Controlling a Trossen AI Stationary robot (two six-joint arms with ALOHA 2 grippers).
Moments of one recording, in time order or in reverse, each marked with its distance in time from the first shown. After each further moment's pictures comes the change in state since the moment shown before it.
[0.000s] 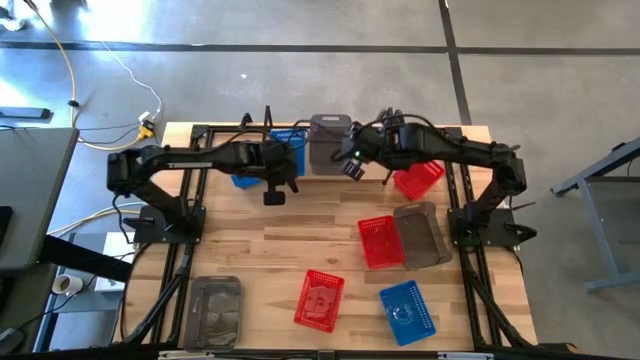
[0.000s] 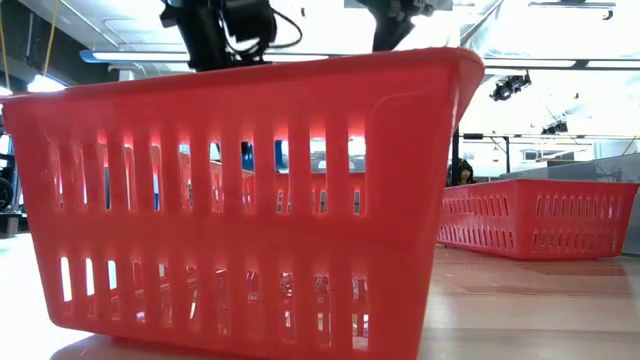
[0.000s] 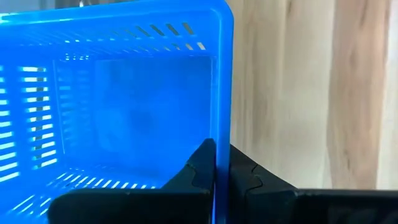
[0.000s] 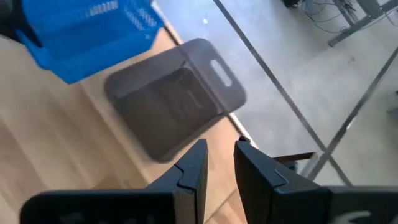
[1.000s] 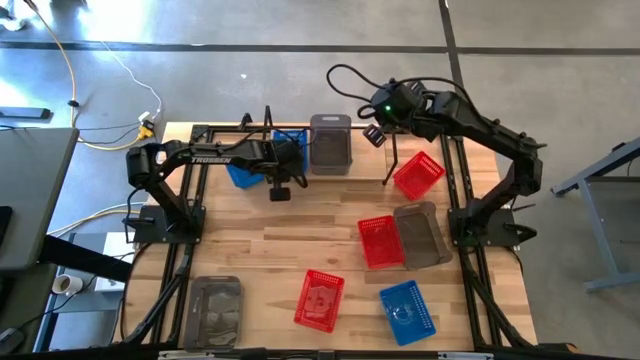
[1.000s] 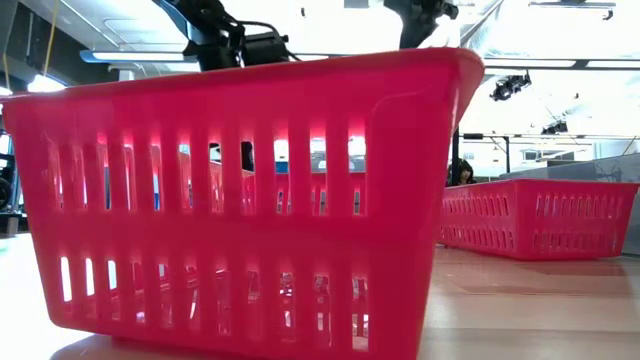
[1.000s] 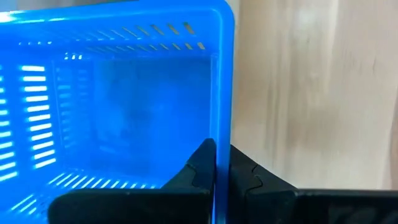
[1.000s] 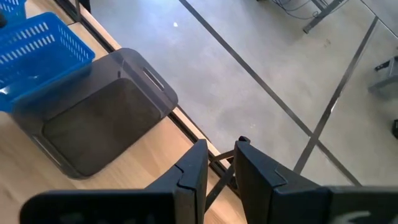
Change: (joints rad) left arm 0.075 0.147 0.000 0.085 -0.006 0.047; right arm -0.222 -0.122 0.000 0.007 -0.057 -0.098
